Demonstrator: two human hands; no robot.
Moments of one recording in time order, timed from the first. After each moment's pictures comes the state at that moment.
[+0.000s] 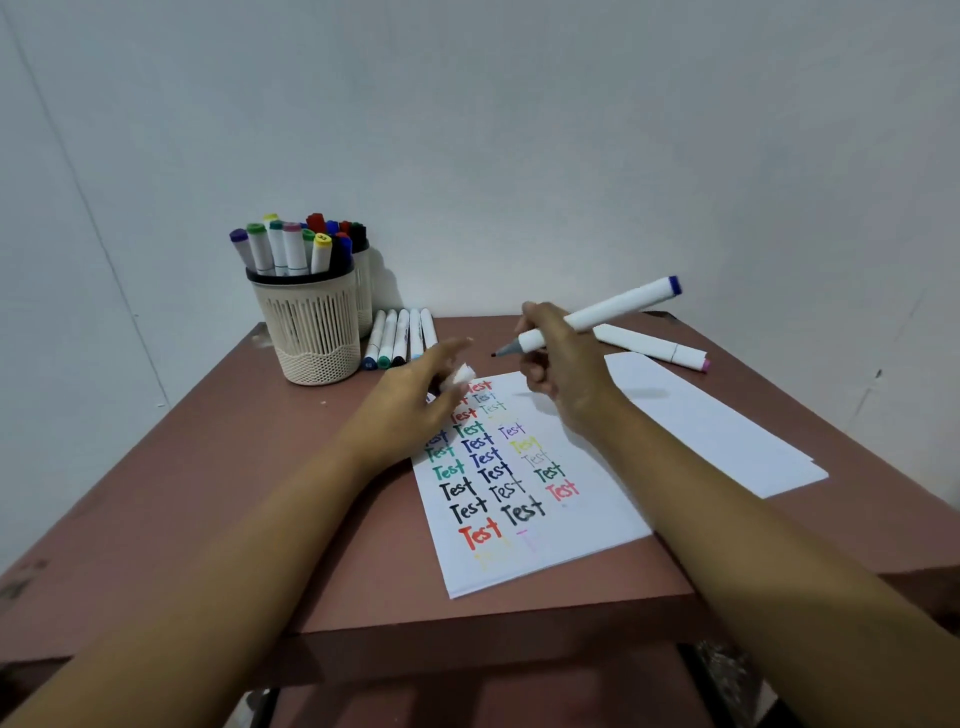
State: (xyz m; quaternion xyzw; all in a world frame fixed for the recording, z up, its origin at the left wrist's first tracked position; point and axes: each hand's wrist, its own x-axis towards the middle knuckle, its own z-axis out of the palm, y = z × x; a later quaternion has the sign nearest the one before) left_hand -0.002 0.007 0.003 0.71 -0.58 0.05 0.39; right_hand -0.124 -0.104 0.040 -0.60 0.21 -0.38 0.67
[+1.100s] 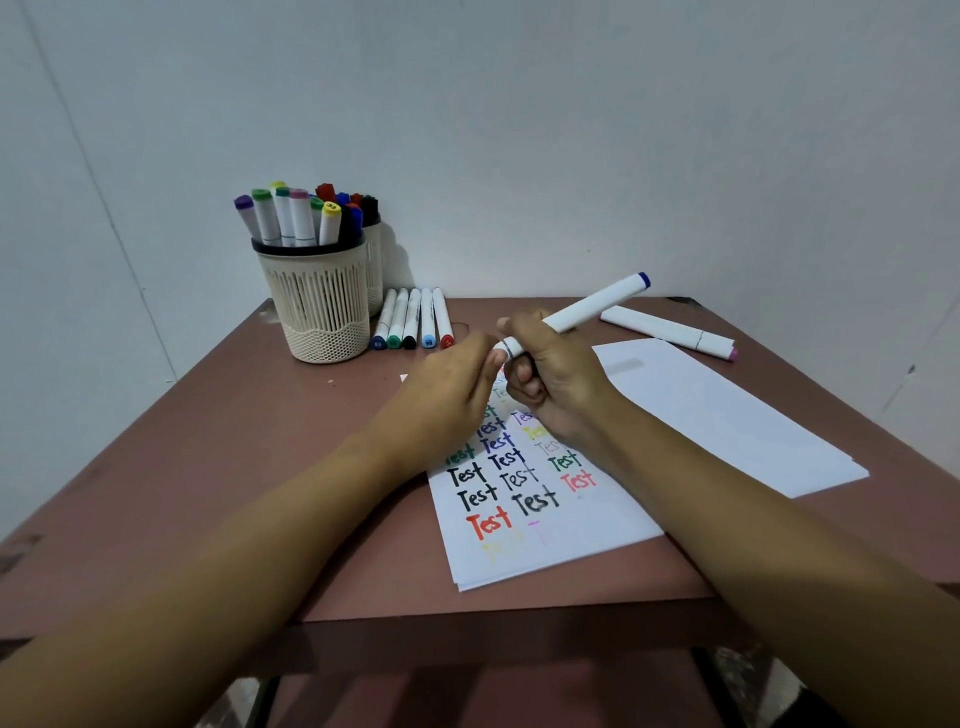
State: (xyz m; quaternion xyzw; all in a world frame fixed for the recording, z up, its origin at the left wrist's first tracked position) left_hand -0.027 0.002 0.002 0.68 -0.61 0.13 0.38; right_hand -0.107 -0.096 0.021 -0.56 0.19 -0.31 0.75
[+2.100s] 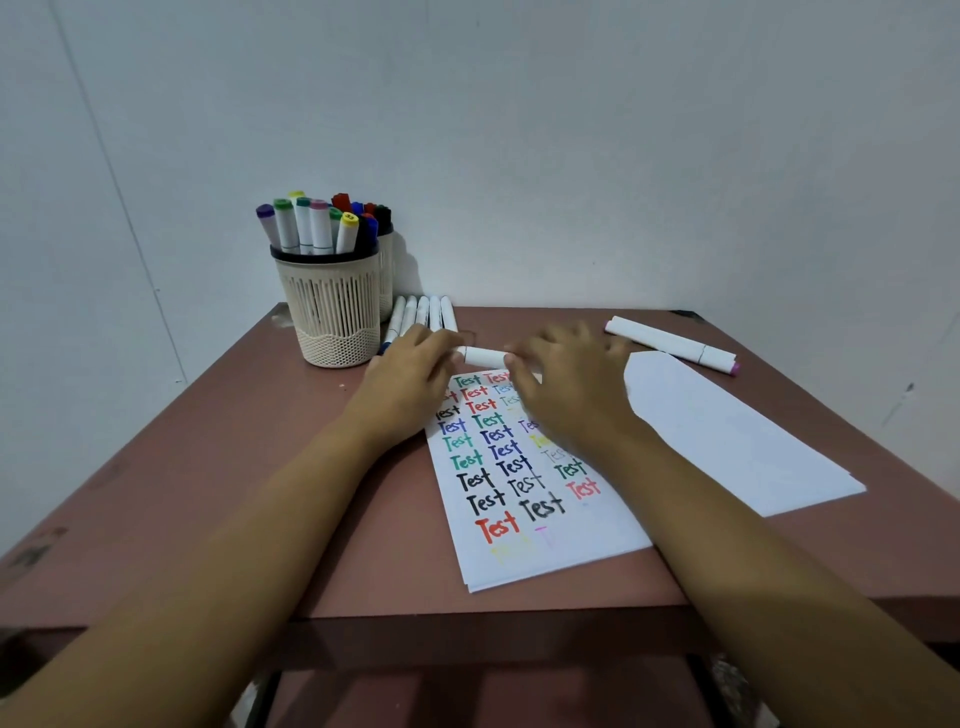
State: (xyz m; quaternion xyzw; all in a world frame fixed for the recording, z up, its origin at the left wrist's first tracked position) left_hand 0.020 0.003 0.000 0.78 -0.51 0.10 0.34; right_hand -0.116 -0.107 0.011 -0.92 0.26 -0.29 -0.03
